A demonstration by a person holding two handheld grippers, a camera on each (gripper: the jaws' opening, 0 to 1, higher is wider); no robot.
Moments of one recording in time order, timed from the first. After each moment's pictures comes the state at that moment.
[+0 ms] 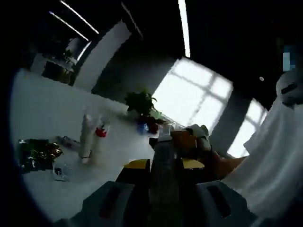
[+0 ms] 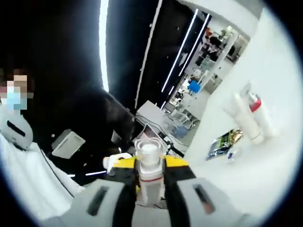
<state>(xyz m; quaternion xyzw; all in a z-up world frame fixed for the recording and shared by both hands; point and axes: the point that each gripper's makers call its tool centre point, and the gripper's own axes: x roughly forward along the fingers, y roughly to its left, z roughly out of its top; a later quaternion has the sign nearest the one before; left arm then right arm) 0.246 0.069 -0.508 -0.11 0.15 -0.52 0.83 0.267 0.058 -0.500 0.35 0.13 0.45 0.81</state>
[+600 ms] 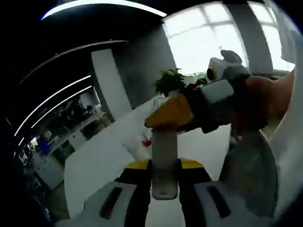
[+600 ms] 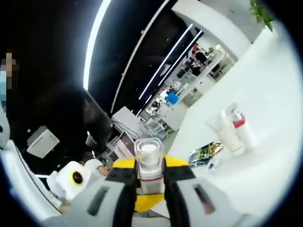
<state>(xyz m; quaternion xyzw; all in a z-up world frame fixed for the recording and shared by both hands) 0.262 0.072 -0.526 0.21 0.11 -0.37 0.90 0.281 0.060 -0.488 0.35 0.13 0.36 0.85</state>
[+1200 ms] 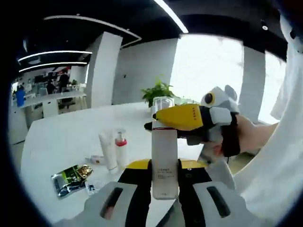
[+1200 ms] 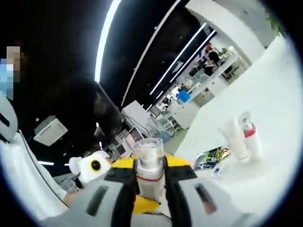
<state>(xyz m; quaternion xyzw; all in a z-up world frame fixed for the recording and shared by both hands) 0.240 0.060 -0.504 -0.04 0.16 -0.51 0.85 0.267 0.064 -0.460 0.30 0.11 0.47 0.82</state>
